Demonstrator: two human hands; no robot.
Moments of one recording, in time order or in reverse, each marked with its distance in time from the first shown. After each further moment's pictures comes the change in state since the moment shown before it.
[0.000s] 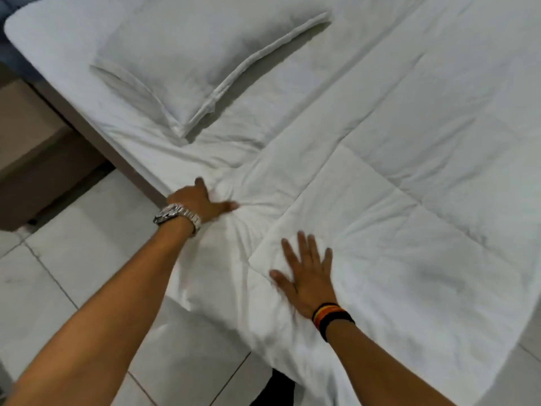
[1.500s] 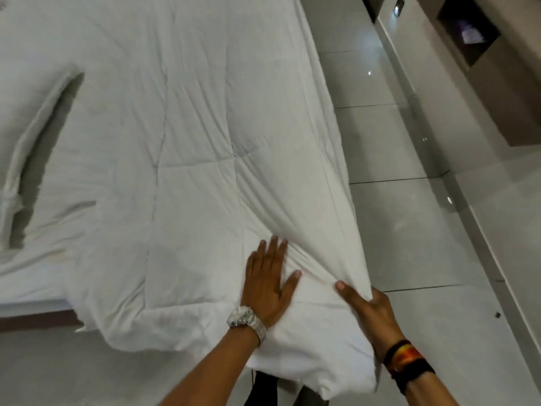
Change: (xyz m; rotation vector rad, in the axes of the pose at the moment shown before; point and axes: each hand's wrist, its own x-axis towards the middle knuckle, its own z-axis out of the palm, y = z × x) left_hand -0.275 0.141 0.291 0.117 -0.093 1.202; right_hand -0.372 0.077 0.020 1.610 0.737 1.018
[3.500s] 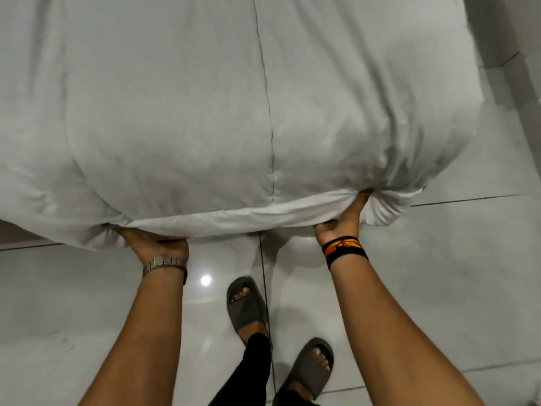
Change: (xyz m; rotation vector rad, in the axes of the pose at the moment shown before) left_hand -0.111 -0.342 0.111 -1.859 0.826 -0.772; right_hand 0.179 0.287 0.172 1.067 0.174 0.129
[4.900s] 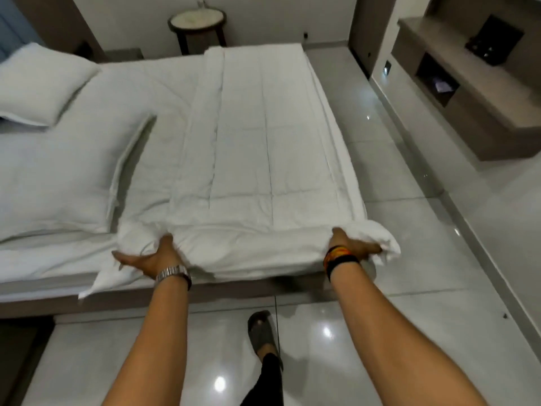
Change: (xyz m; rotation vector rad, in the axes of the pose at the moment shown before) left_hand -0.249 0.273 0.211 0.365 0.319 0.496; right_hand -0.336 -0.176 0.227 -0.494 0.293 -0.396
